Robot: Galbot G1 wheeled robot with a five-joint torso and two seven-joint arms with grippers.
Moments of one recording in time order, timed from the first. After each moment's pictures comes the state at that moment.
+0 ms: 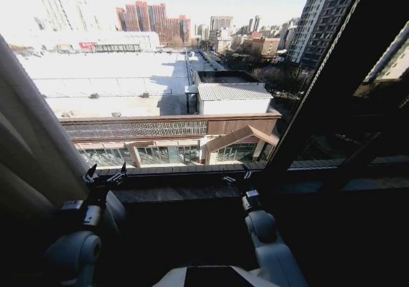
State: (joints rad) left arm 1.59 -1.42 -0.88 -2.35 -0.29 0.29 0.02; right arm -1.38 1.43 0.47 2.01 -0.06 -0.23 -0.04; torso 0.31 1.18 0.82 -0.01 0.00
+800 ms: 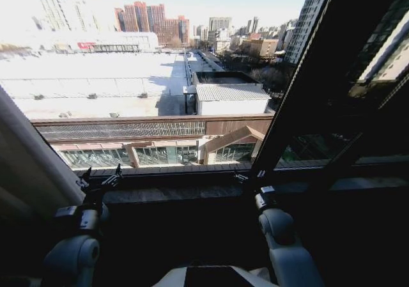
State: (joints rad) left arm 1.65 -1.45 -0.91 -2.34 -0.27 0.23 0.02; right arm -1.40 1.40 0.56 2.03 -0.02 -0.26 -0.05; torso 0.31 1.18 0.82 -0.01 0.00
